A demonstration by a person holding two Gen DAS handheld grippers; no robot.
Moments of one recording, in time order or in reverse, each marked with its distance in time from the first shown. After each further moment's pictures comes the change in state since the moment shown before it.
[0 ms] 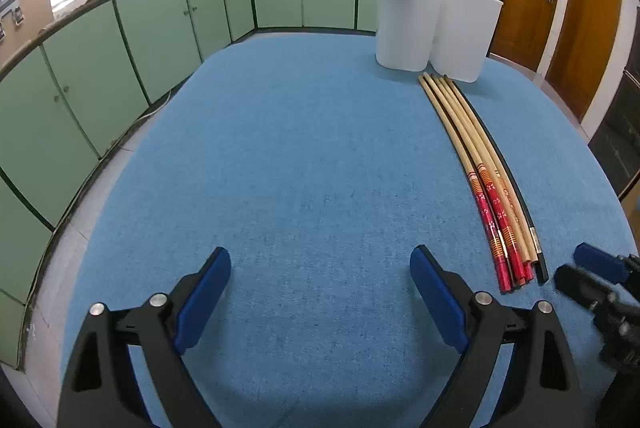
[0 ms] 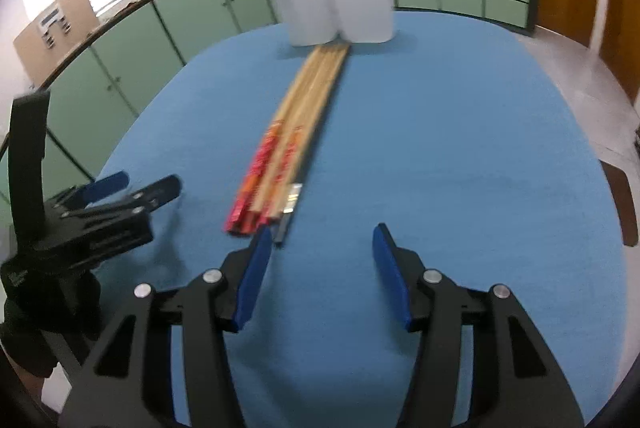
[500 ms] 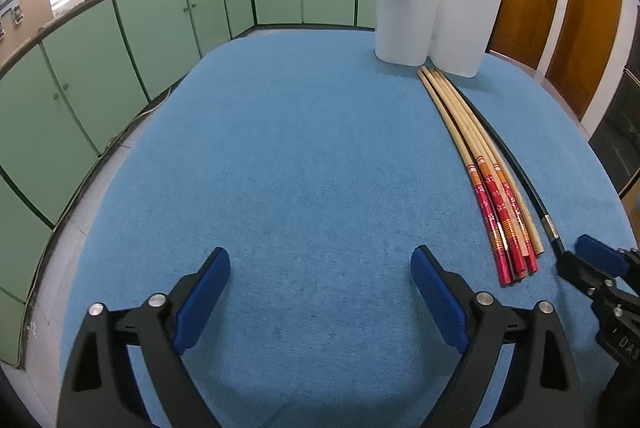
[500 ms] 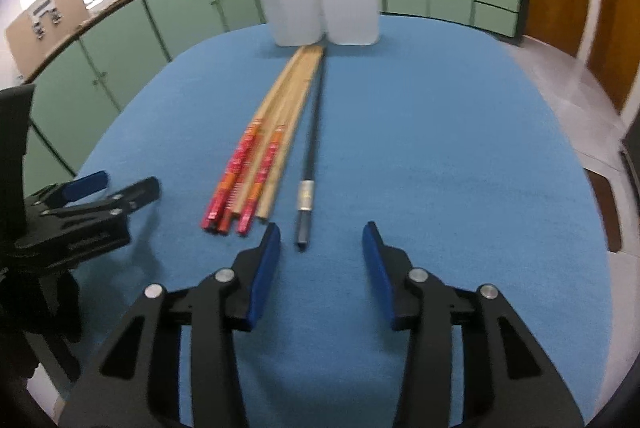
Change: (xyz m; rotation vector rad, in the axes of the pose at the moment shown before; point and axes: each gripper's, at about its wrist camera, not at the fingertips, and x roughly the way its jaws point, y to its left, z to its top) left arm 0.002 -0.001 -0.001 0.002 0.013 -0.004; right arm 0.004 -0.007 0.001 -0.013 -0.012 -0.054
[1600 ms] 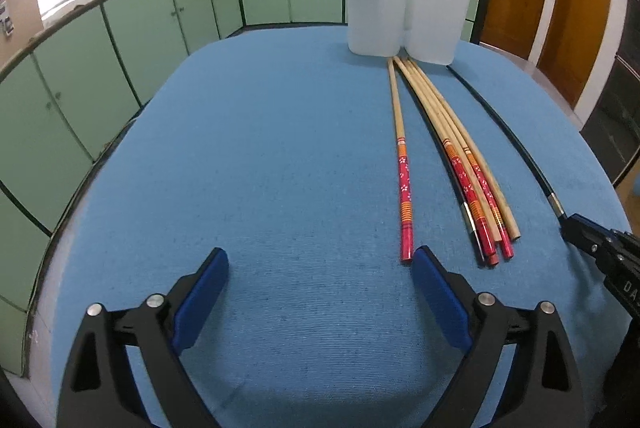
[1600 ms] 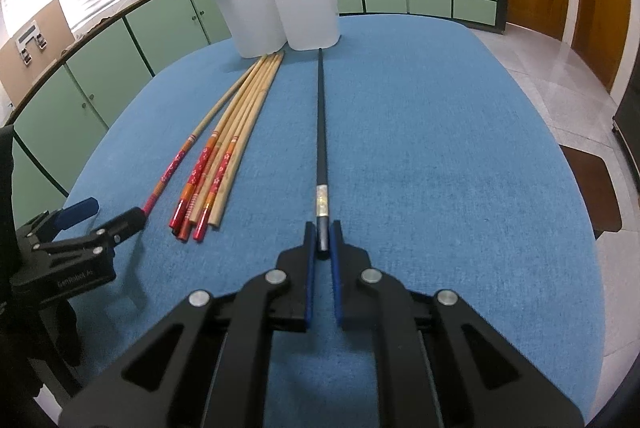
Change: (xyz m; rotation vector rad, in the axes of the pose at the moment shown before) left arm -0.003 -0.023 -0.002 0.034 0.008 -0.017; right arm -0.007 -0.028 -0.006 0.089 -0.024 -0.031
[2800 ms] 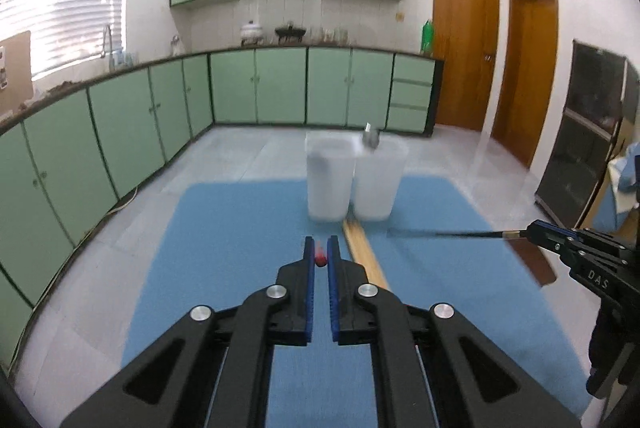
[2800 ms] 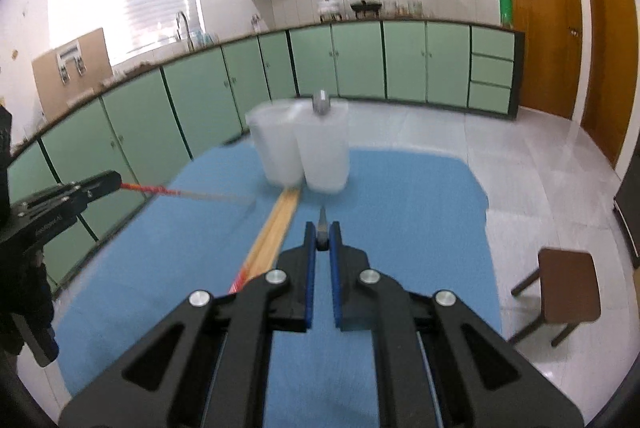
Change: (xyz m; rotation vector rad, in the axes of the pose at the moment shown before) left arm -0.132 0.006 0.075 0.048 -0.370 -0.145; right arm -0.106 -0.010 0.079 -0.120 -0.293 0.065
